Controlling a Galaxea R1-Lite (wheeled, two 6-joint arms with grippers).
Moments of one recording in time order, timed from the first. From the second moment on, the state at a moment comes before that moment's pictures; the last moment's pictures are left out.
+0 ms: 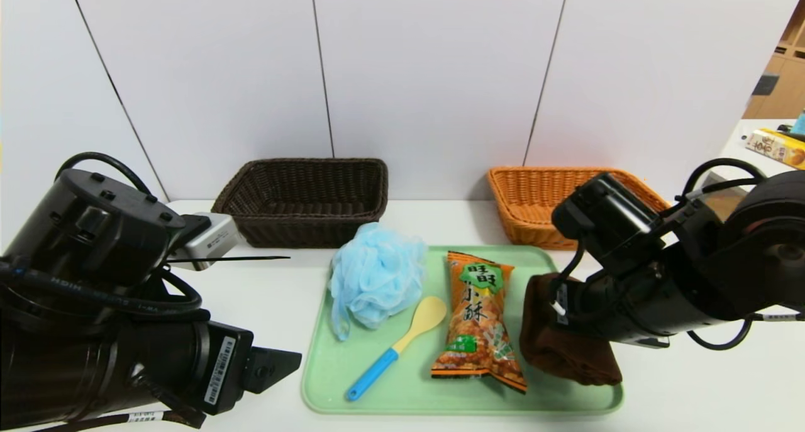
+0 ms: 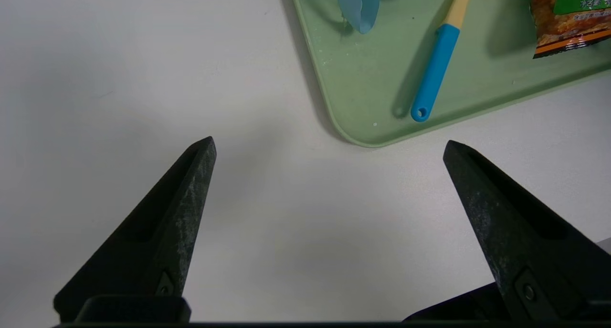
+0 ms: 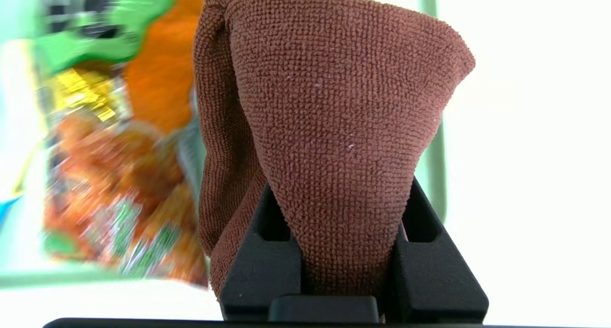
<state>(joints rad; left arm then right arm) -0.73 1.32 -0.92 0.42 0.17 -0.40 0.61 1.67 -1.13 0.55 -0.27 0.70</state>
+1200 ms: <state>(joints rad) -0.73 1.30 -0.90 0.42 0.17 -0.40 0.77 1.44 -1.54 0.34 -0.40 0.09</state>
